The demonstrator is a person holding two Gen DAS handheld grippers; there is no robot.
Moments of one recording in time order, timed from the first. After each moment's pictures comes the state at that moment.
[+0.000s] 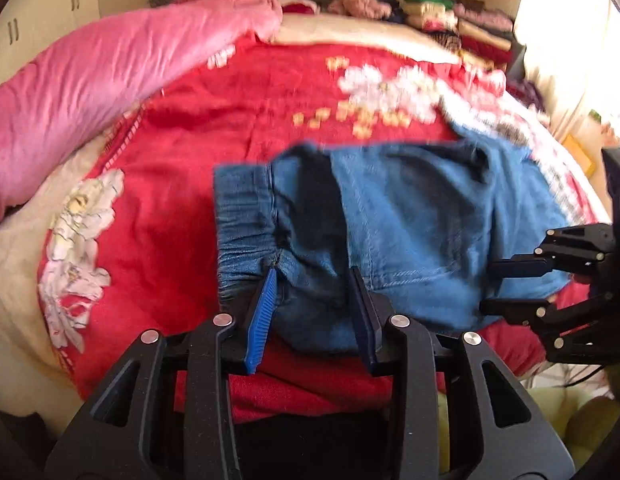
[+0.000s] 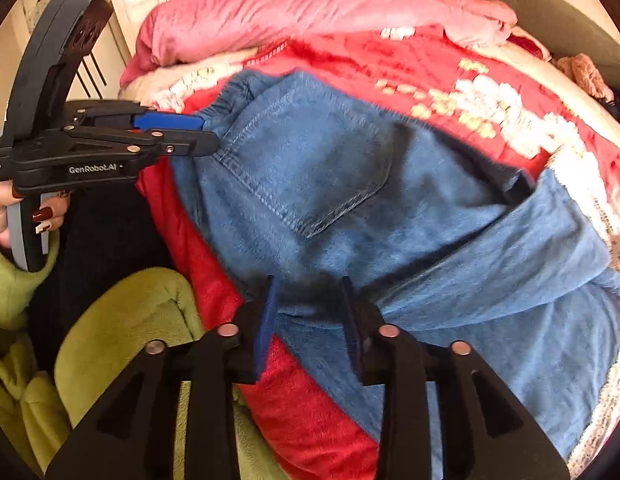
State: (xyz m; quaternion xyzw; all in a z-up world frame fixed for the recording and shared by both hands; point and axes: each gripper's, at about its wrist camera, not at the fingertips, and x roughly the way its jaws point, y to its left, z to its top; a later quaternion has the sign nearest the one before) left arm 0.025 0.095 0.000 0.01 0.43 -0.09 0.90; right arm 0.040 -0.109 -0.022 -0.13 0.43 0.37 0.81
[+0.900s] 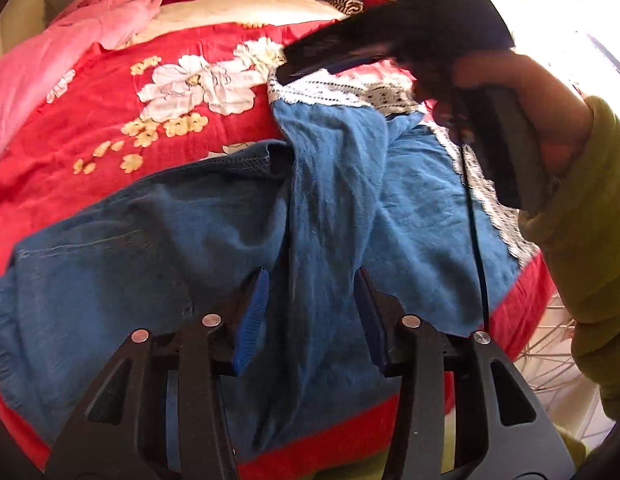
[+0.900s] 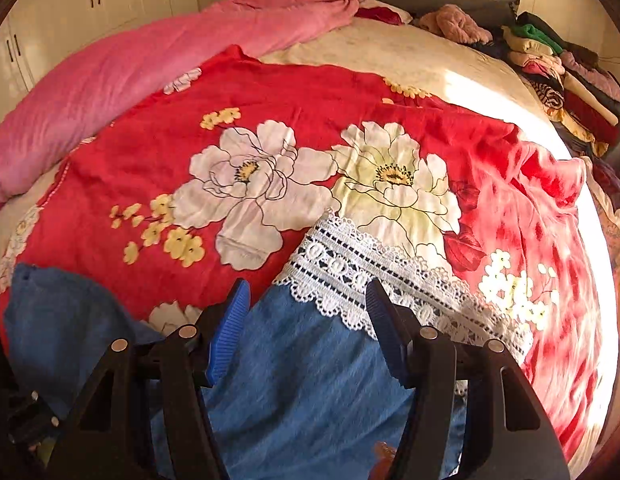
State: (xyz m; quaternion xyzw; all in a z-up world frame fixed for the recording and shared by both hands) left arm 0.084 -0.074 -0.030 0.04 0.47 -0.24 0.84; right arm 0.258 -0.204 -0.004 -0.08 0.47 0.14 0.87
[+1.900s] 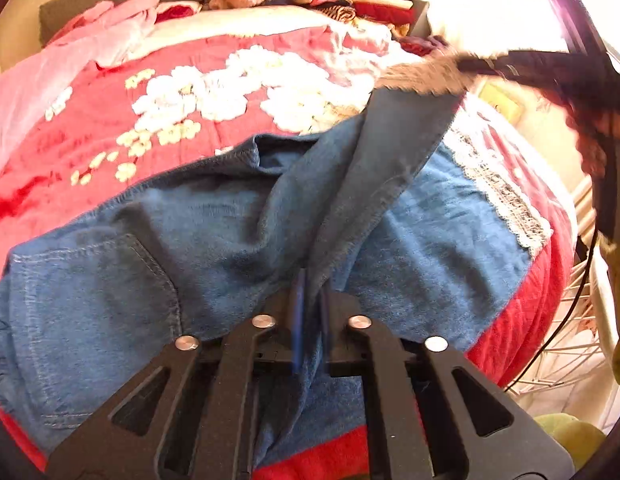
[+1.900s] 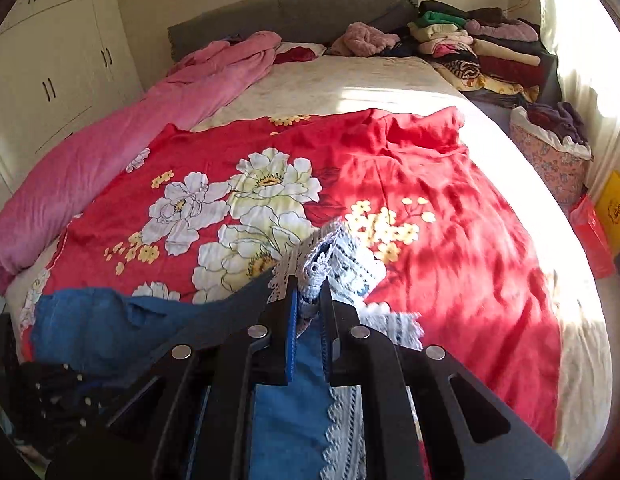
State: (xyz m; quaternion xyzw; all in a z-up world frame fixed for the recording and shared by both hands) left arm 0.069 -0.075 -0.029 0.06 0.44 -0.26 0.86; right arm 0.116 -0.360 0.047 0.05 0.39 0.06 0.92
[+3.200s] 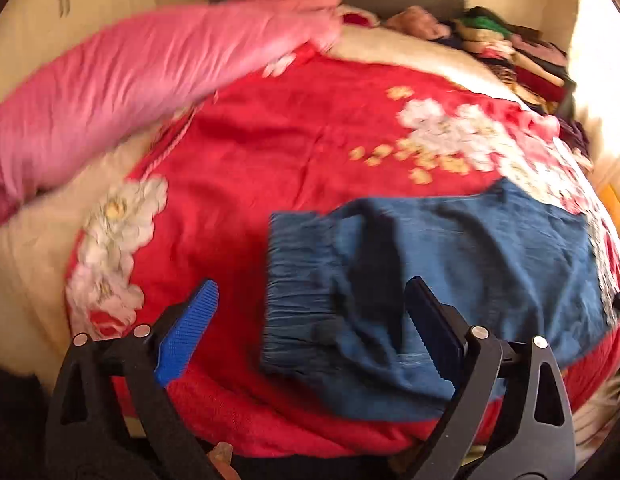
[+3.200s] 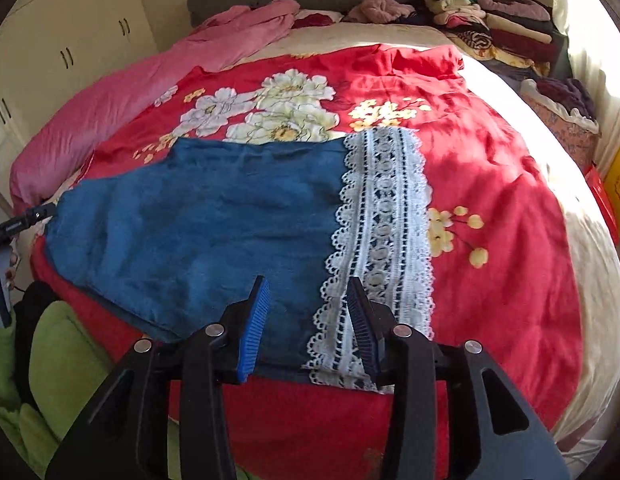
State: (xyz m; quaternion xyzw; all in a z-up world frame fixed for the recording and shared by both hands) left arm 0.074 0.103 -0.006 -0.04 0.45 0.01 0.89; right arm 0.020 -0.342 -0.022 0.03 0.45 0.10 0.89
